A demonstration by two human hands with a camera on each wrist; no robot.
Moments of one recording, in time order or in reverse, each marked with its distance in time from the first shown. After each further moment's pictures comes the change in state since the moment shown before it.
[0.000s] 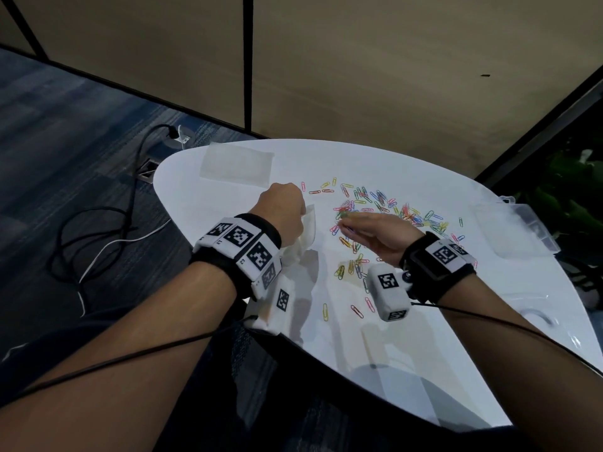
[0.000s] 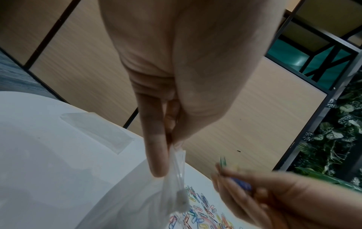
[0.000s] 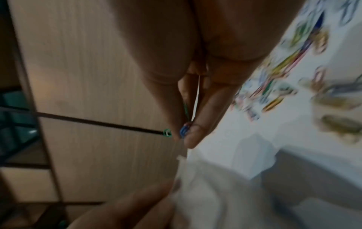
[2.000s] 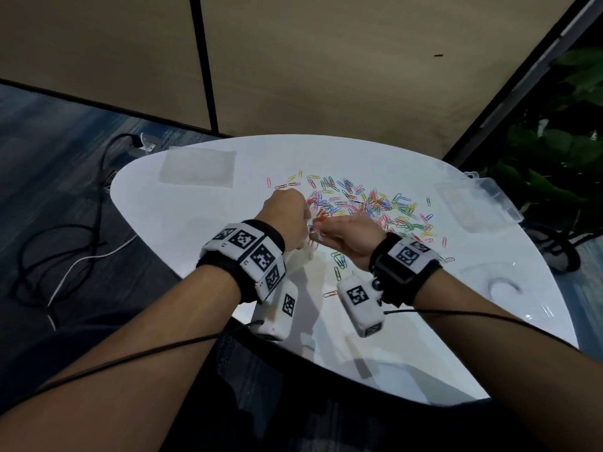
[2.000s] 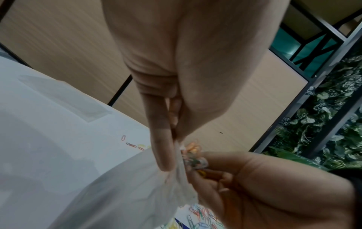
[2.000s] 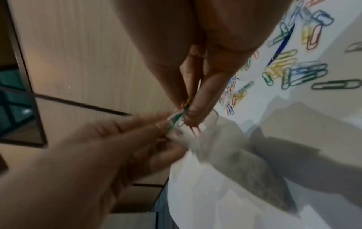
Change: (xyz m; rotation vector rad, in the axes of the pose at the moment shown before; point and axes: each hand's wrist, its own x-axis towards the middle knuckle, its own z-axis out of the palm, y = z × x) left_hand 0.006 0.051 0.047 -0.076 -0.078 0.060; right_hand -0.024 0.019 -0.011 0.026 0.093 -0.004
